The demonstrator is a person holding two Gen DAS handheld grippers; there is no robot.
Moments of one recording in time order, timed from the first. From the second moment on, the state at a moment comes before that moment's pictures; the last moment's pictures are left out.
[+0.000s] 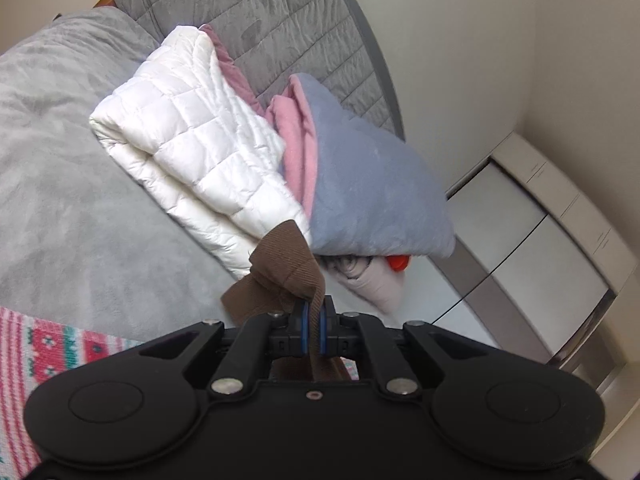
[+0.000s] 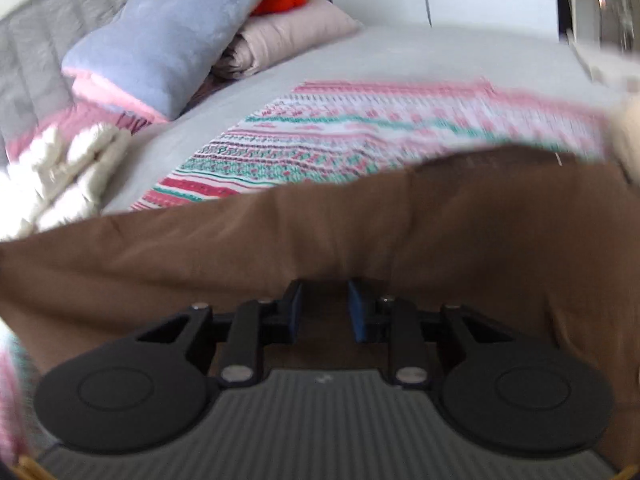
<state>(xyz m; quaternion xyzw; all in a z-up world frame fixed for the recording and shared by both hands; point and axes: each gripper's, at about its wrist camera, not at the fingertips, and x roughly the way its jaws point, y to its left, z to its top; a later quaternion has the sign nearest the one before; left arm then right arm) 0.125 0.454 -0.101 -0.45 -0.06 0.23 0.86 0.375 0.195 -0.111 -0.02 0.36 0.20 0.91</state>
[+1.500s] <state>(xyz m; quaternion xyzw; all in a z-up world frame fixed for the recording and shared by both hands) 0.264 0.168 0.029 -0.16 0.17 -0.15 0.96 0.290 -0.273 -0.103 0.47 0.32 0.17 0.80</state>
